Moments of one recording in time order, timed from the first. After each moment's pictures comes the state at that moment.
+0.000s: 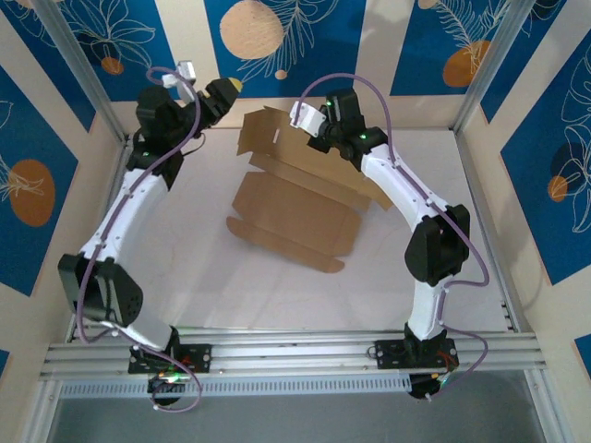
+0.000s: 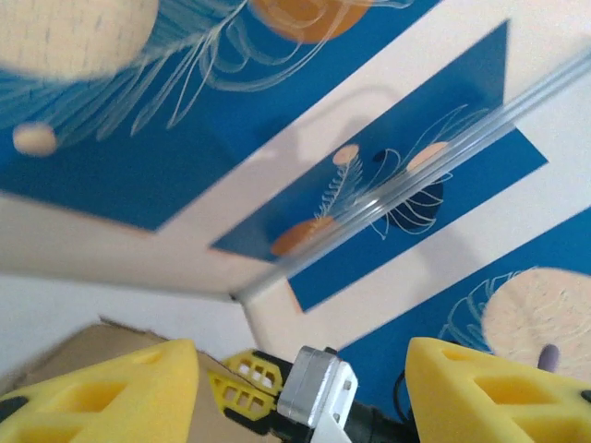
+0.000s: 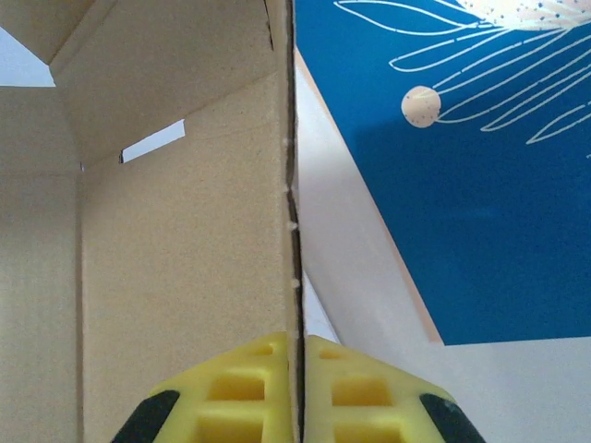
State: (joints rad) left arm -0.22 1.60 1.55 0.08 0.55 -1.01; right arm 0.45 1.90 1.85 -0.46 -0.03 -0.83
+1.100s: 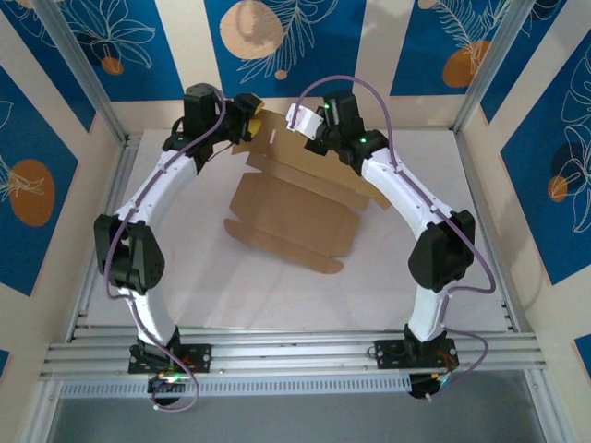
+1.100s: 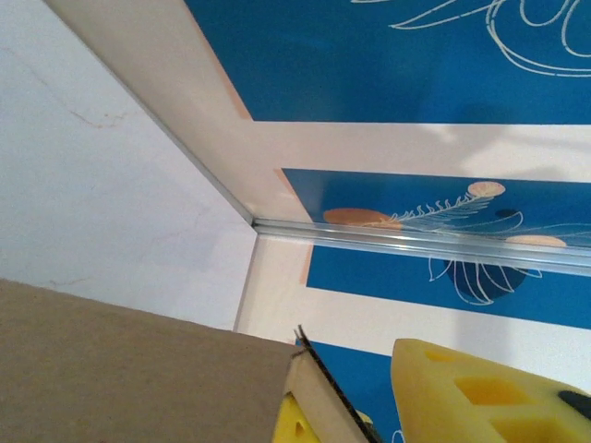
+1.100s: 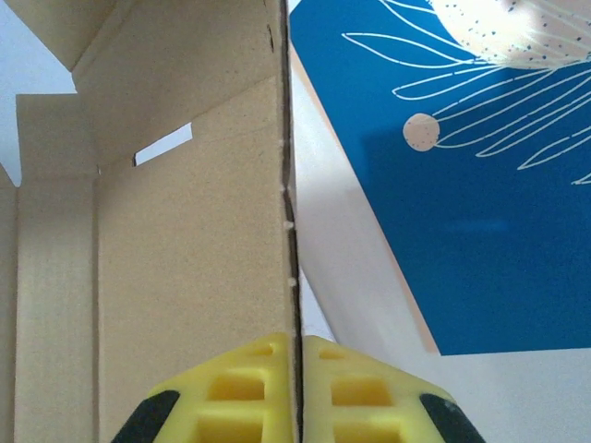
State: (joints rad) left arm -0.28 1.84 1.73 -0.18 0.44 -1.38; right arm 0.48 1.85 1.82 -0.46 -0.02 -0.83
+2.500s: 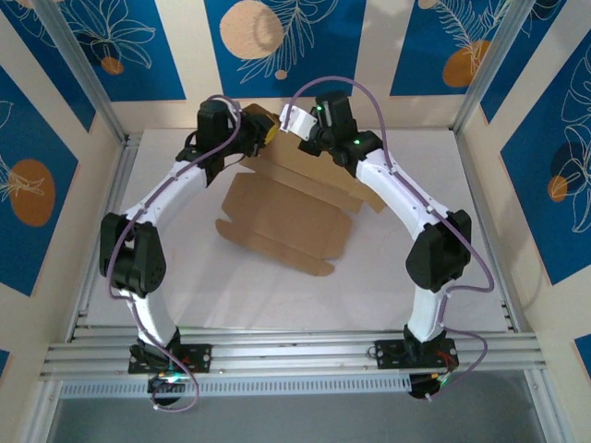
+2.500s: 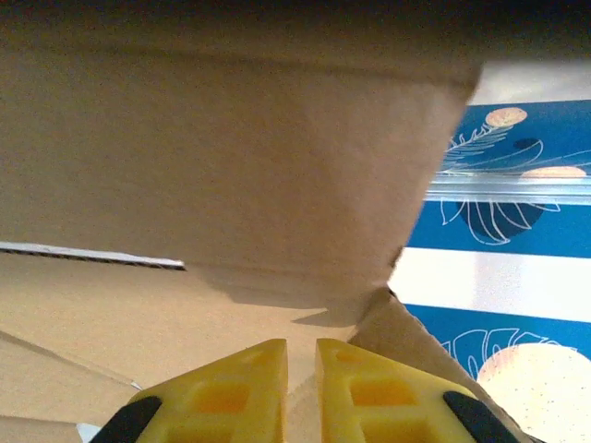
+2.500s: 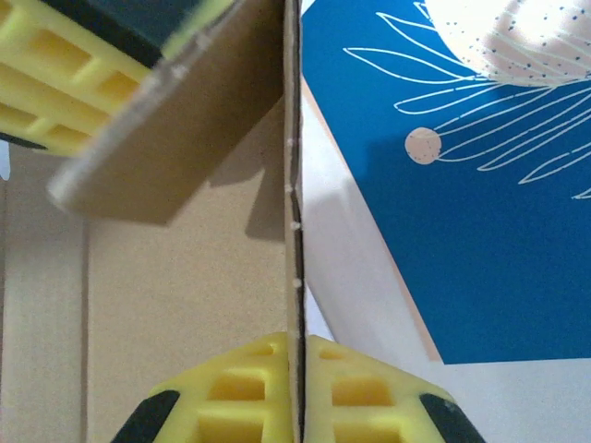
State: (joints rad) left arm -0.36 1.82 1.59 -0.02 0.50 -1.34; right arm 0.53 1.86 1.83 -0.46 0.03 -0.81
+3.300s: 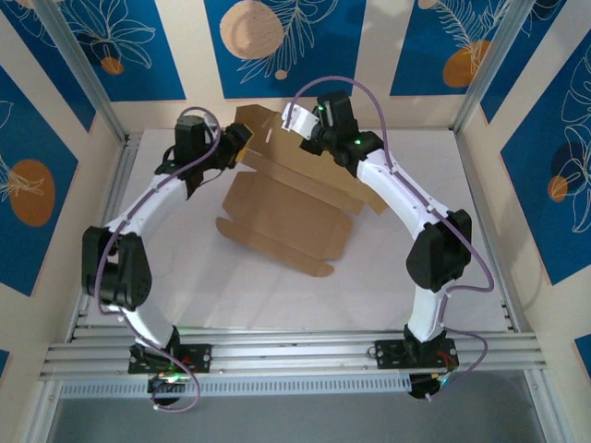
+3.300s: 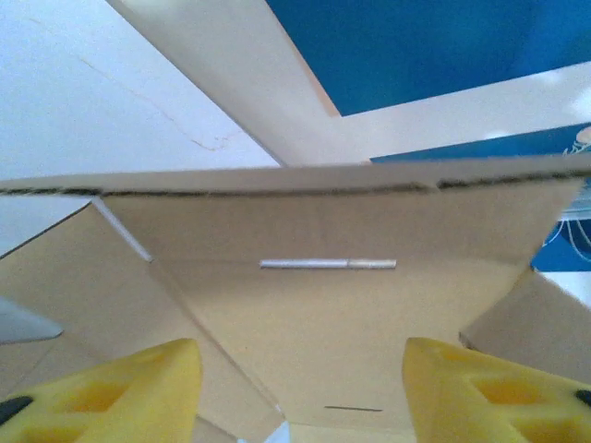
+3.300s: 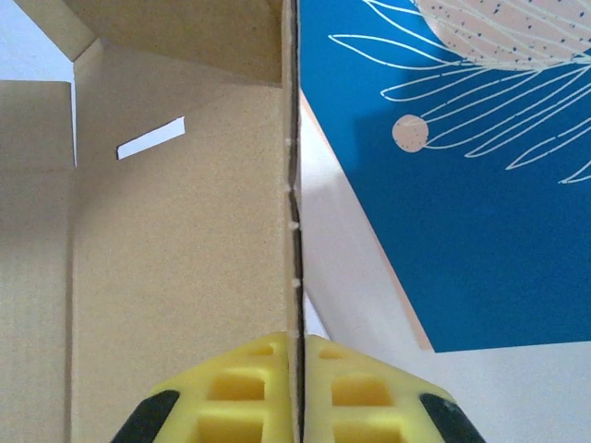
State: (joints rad) left arm -0.25 1.66 1.33 -0.05 0.45 -1.04; right arm 0.51 1.86 1.82 -0.44 0.04 -0.80
